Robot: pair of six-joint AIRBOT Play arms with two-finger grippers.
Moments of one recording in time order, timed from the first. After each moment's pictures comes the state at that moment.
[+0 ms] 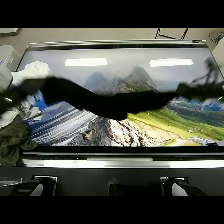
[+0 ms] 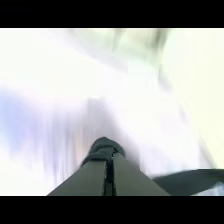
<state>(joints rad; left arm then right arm) 0.05 -0.74 1.04 0.56 -0.66 -1.19 -0.24 -1.15 1.39 -1.09 1.12 1.45</state>
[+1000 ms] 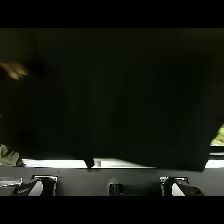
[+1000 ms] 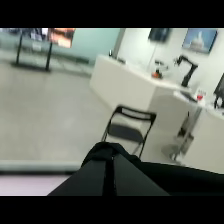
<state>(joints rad) 0.29 -0.82 1.55 0.65 -0.83 -1.24 -0.23 -1.02 1.80 -1.25 1.22 1.58</state>
